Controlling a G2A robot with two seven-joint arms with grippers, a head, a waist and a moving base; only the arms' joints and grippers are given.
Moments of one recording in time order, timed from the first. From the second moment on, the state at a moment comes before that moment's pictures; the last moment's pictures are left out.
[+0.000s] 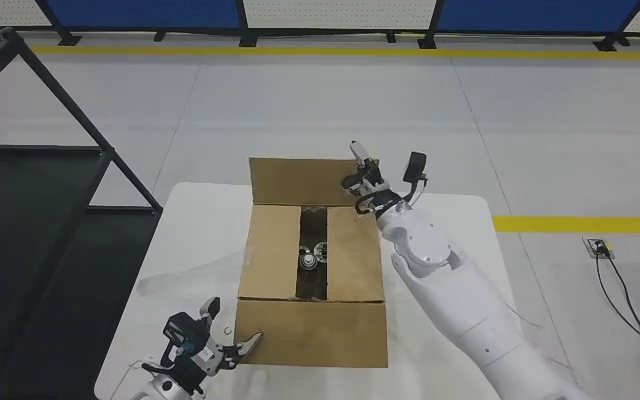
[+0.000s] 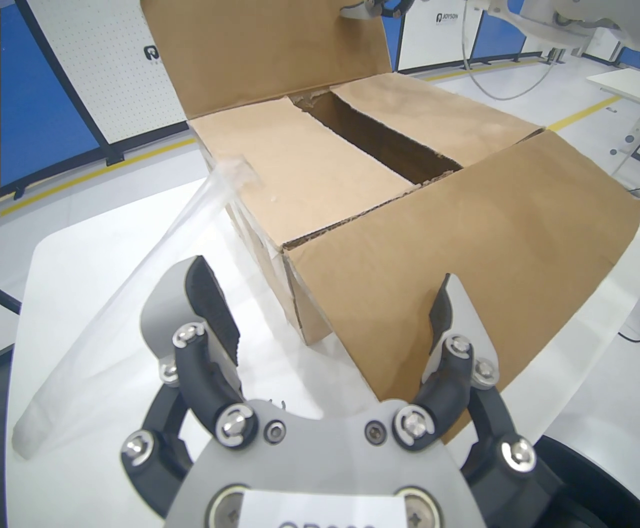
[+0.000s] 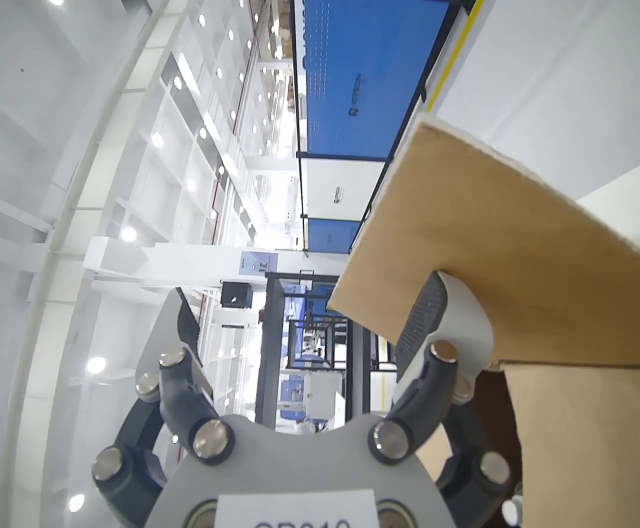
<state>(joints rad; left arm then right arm) 1.65 -1.14 -1.58 -1.87 1.34 -0.46 0.12 -0.43 -1.39 0.84 -1.01 0.51 -0.13 0.01</state>
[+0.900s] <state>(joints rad) 1.66 -1.14 -1.60 -1.83 1.34 -0.47 0.13 -0.22 -1.56 0.74 -0.56 0.42 0.02 -0.02</state>
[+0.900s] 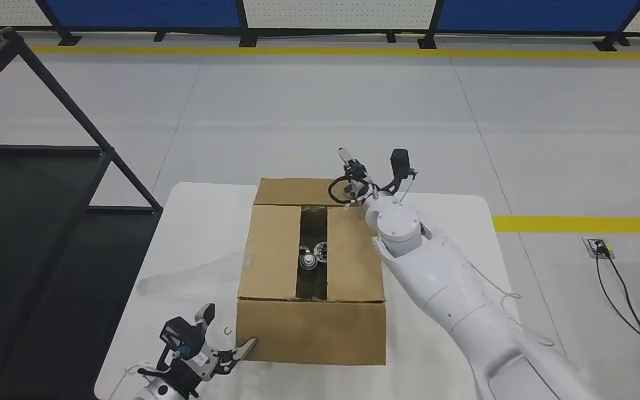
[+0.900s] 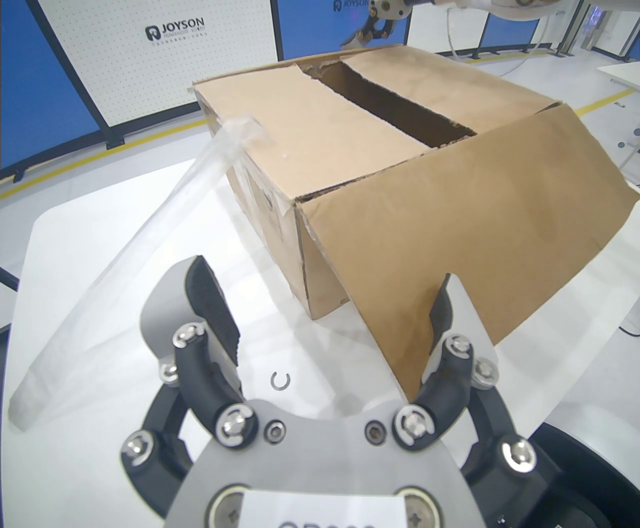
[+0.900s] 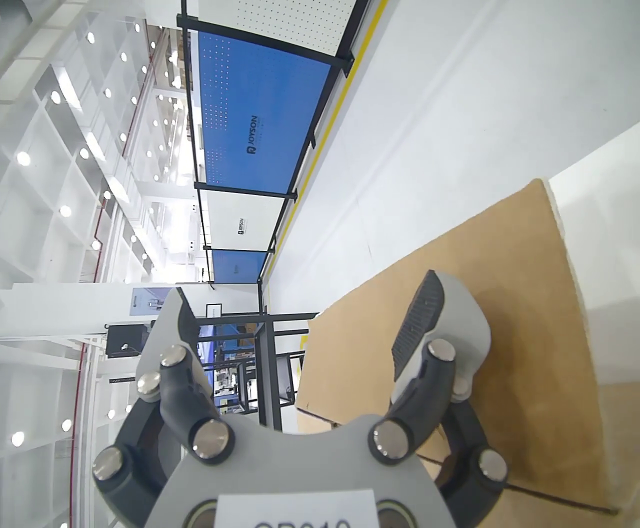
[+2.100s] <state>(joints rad) 1.70 -1.13 -1.76 -1.86 1.12 -0.37 0.17 -0.38 -1.46 0.99 -0.81 0.35 -0.09 0.67</state>
